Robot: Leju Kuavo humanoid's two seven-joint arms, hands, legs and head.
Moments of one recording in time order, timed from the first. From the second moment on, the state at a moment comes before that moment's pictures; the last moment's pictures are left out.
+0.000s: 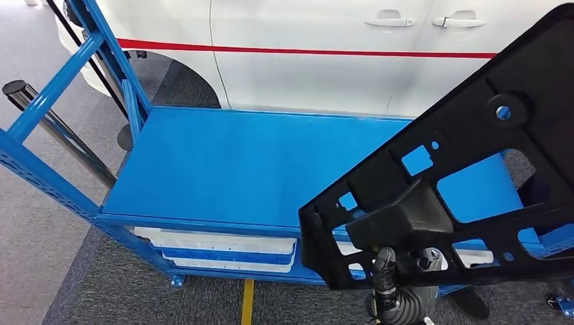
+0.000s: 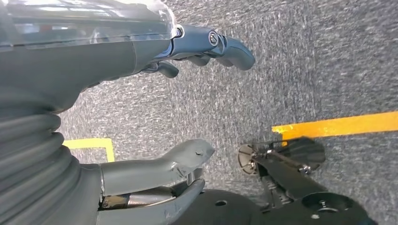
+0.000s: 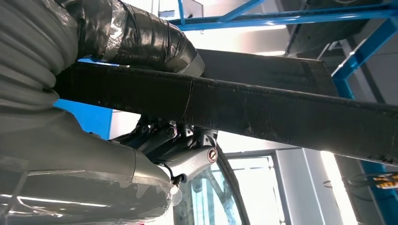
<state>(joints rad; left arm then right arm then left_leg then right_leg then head) -0.03 -0.17 1.01 -0.21 -1.26 0.10 -0.34 0.23 0.05 0.39 -2.07 -0.06 -0.24 -0.65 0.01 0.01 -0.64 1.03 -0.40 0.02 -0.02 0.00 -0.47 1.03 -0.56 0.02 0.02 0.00</state>
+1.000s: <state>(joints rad) -0.04 -0.16 1.04 -0.22 -1.28 0.08 -0.33 0.29 0.07 0.36 -2.08 -0.01 -0.21 -0.66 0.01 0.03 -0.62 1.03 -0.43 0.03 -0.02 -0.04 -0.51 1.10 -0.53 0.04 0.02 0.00</state>
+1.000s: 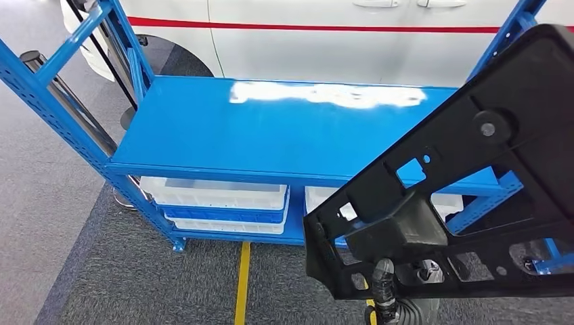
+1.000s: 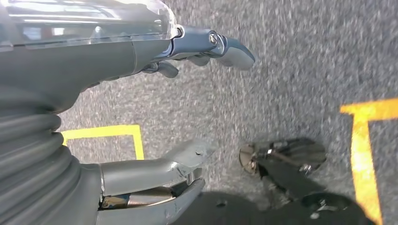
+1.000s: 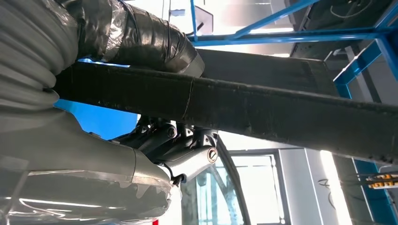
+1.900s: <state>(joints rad) -0.04 -0.16 1.06 -0.22 -1.29 0.08 -0.33 0.33 0.10 0.30 -2.09 -0.04 -0.17 -0.66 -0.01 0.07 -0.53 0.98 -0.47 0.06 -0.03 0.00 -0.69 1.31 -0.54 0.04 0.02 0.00</state>
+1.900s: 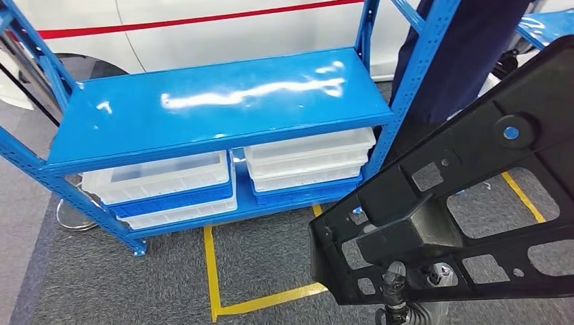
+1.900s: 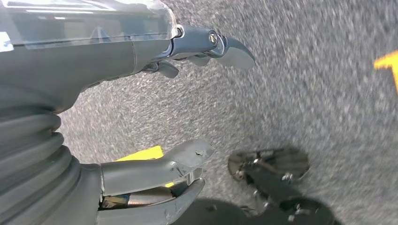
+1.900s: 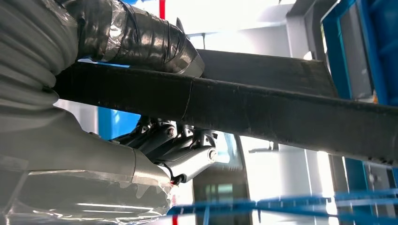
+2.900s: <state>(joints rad) -0.04 -0.16 1.08 -0.23 -1.29 0.07 -0.34 0.36 0.12 0.29 -2.07 -0.07 -0.16 -0.65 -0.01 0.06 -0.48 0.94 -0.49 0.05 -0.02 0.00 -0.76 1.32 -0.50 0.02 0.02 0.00</state>
